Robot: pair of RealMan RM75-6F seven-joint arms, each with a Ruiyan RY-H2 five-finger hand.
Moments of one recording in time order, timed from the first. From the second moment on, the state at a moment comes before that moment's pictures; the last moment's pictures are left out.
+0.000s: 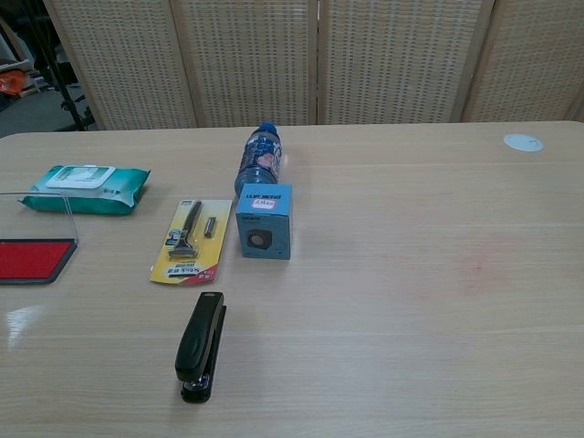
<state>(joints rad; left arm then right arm) -0.46 -1.31 -0.10 -0.76 1.35 0.69 -0.54 0.07 -1.06 0.06 -1.58 -1.64 1.60 0.12</state>
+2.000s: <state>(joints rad) -0.55 -1.57 -0.06 -0.46 1.37 0.58 -0.48 0.08 -1.06 0.07 -1.55 -1.60 1.57 0.17</state>
